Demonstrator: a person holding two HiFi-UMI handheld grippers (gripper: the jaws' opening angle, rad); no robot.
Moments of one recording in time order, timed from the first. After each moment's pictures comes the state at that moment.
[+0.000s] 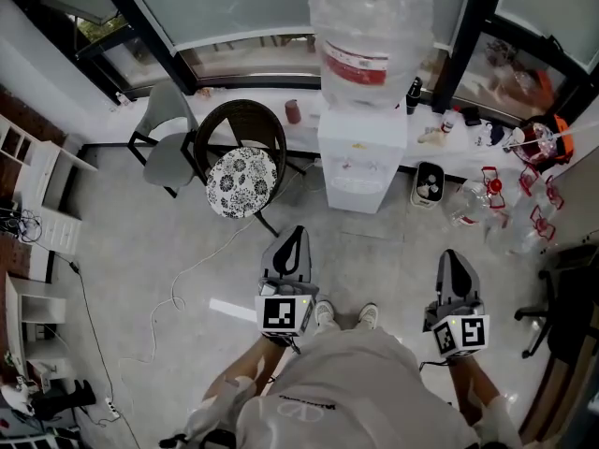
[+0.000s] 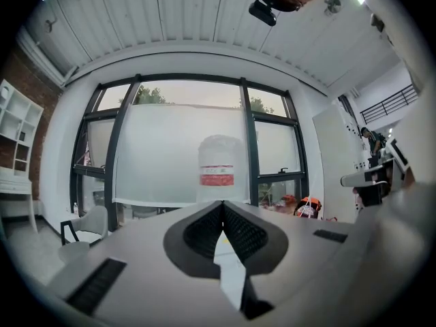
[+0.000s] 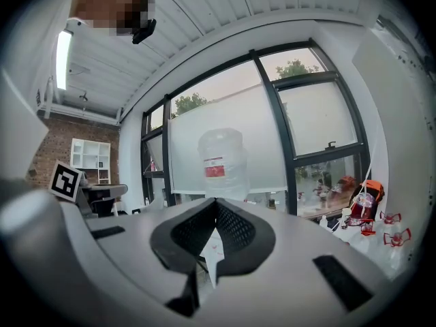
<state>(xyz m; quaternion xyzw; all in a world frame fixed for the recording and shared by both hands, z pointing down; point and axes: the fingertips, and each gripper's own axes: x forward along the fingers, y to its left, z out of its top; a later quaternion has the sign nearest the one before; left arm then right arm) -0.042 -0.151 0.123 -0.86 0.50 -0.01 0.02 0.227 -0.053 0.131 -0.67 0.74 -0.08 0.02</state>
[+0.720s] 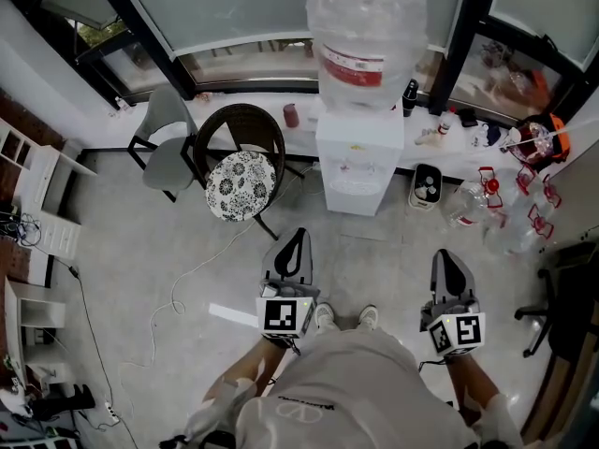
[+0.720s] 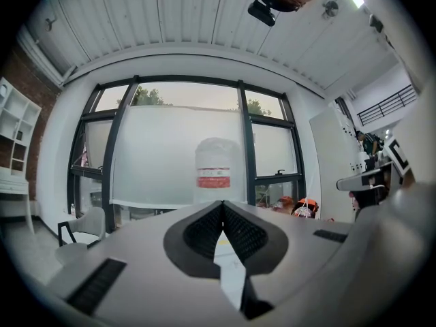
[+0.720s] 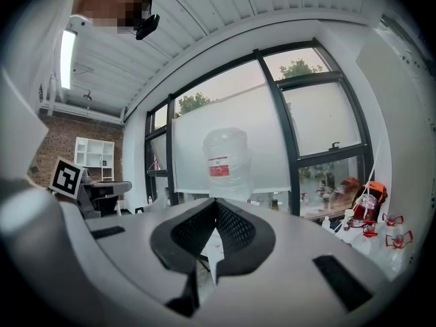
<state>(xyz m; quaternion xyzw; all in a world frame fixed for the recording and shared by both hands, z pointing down) -0.040 -0.139 0.120 -0.87 0.49 -0.01 0.01 0.214 -0.046 0.132 -0.66 0.75 -0.07 0.01</state>
